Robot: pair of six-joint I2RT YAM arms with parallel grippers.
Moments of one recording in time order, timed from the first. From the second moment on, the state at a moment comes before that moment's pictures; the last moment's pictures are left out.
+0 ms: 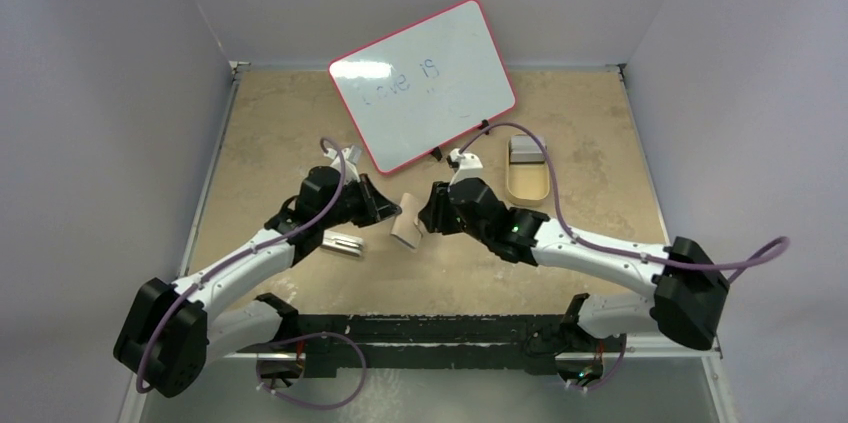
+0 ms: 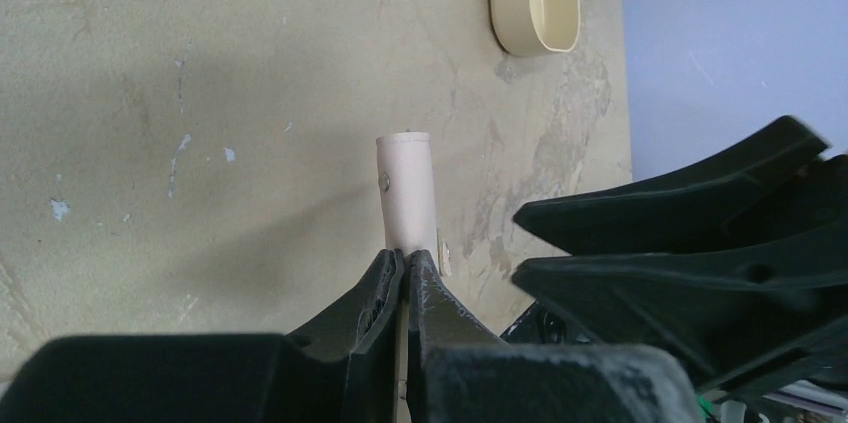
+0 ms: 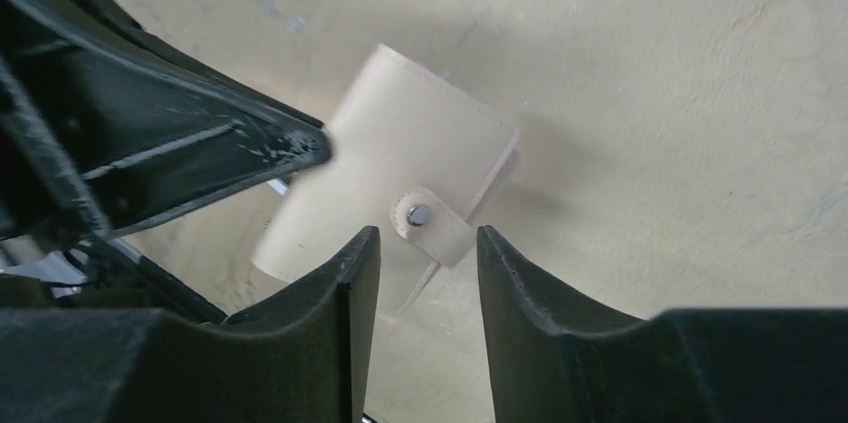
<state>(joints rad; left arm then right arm) -0.52 1.08 0.51 0.08 0.32 -0.82 0.99 1.25 0.80 -0.09 0.28 0.71</state>
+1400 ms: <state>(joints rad) -0.61 1.23 0.51 0.06 0.18 -0.77 0.94 1.62 0.78 -0.07 0.29 0.89</state>
